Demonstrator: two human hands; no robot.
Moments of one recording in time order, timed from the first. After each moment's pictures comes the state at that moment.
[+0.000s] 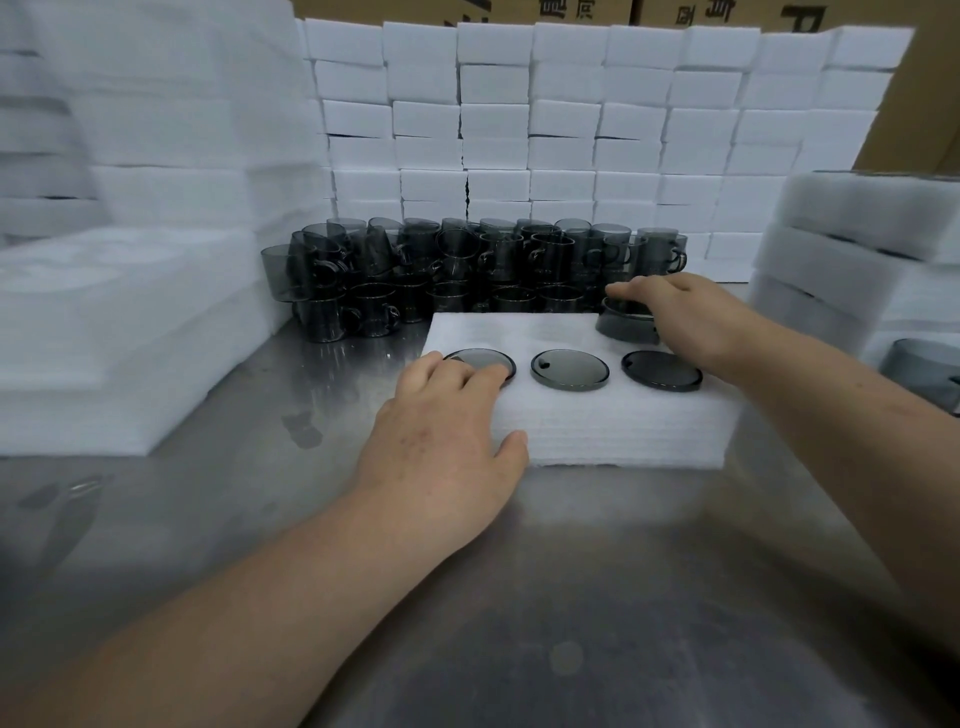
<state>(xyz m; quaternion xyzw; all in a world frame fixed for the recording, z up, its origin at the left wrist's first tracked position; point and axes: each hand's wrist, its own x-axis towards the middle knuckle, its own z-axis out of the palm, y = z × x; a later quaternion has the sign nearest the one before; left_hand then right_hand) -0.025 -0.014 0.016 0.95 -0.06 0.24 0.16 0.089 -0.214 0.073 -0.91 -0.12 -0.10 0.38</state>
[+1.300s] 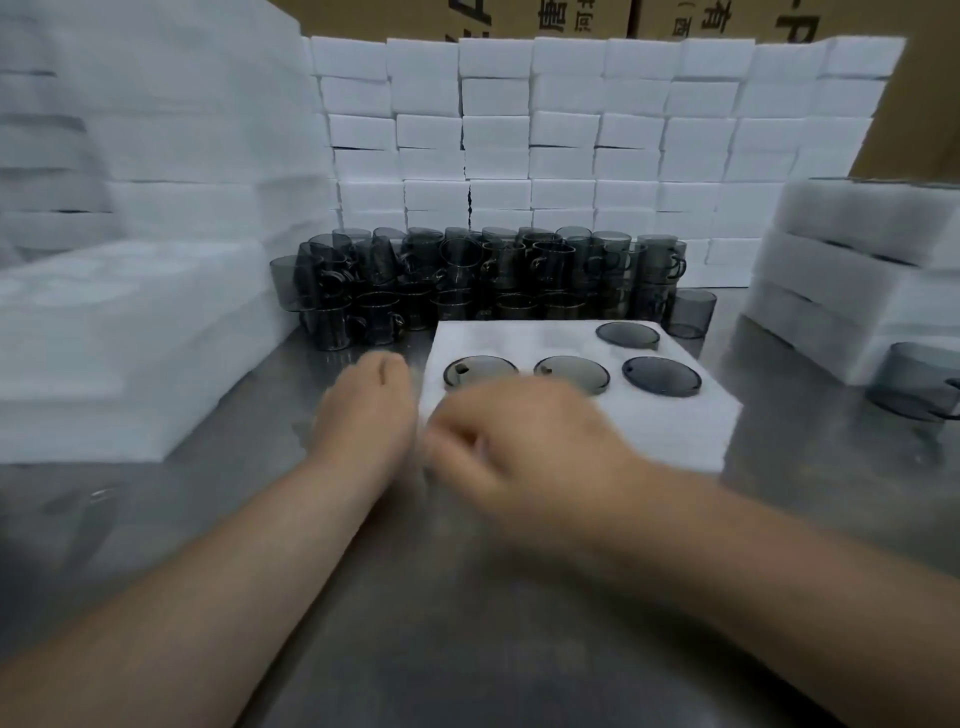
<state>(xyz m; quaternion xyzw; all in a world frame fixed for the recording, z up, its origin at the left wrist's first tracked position) 0.019 0.034 0.015 0.88 0.16 0.22 0.40 -0.029 -0.115 0.052 -0.87 -0.43 -0.19 0.17</state>
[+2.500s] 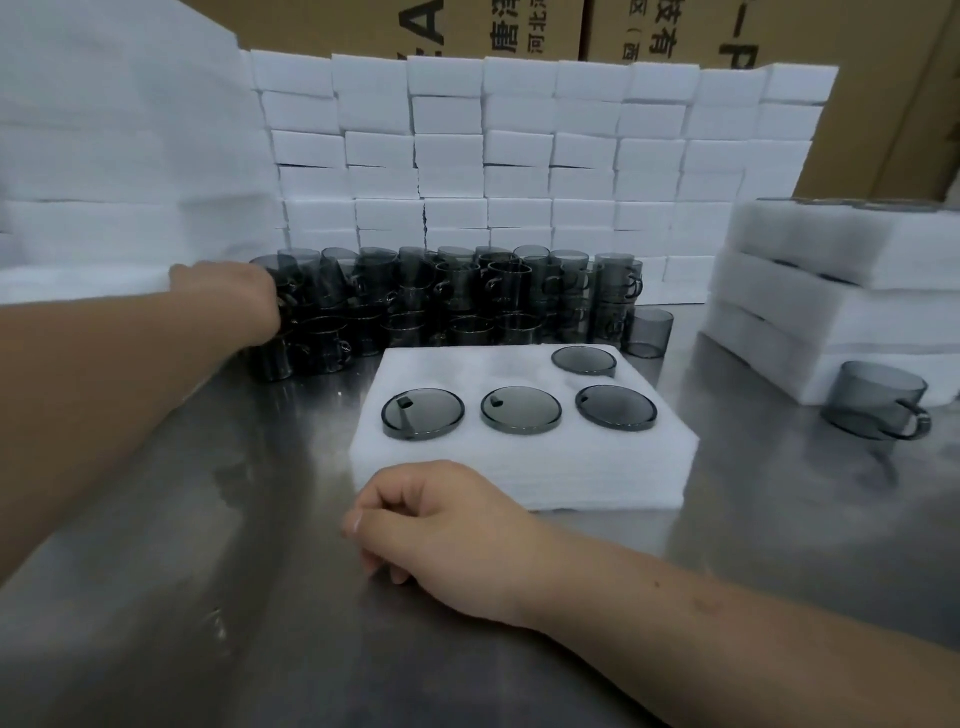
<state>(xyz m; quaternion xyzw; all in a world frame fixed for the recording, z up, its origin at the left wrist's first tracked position) 0.139 0.129 0.088 0.95 0.23 0.15 -0.13 -0.003 -0.106 0.007 -0.78 -0.34 0.13 0.52</state>
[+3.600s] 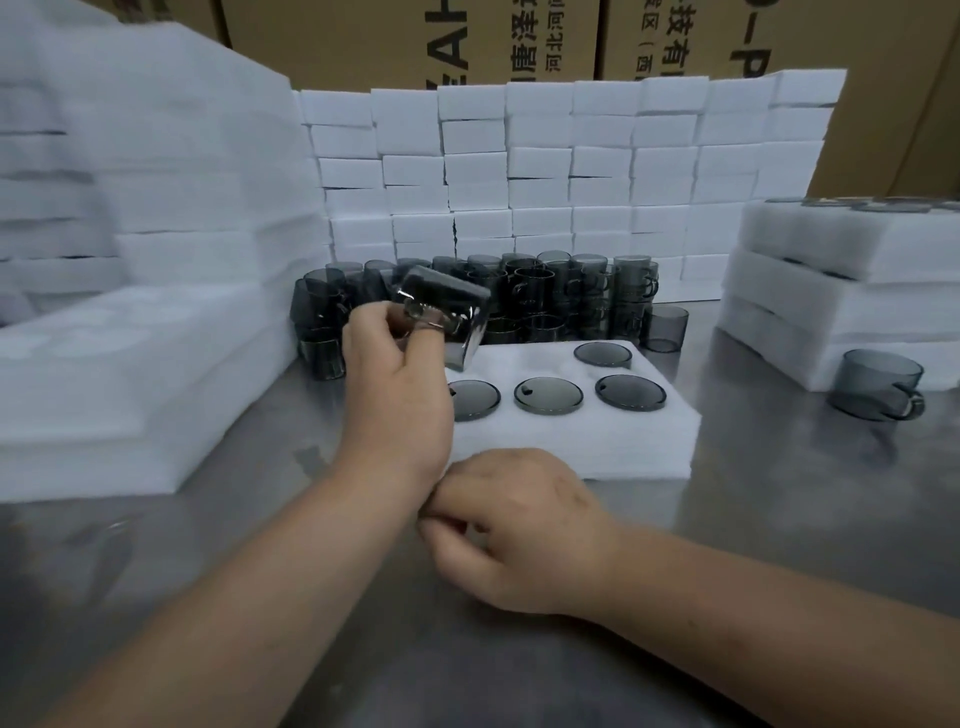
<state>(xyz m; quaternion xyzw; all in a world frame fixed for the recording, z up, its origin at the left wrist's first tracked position) -0.019 -0.016 0.063 0.69 -0.02 0.40 0.60 -0.043 -0.125 0.027 -0.78 -0.51 -0.27 0.25</state>
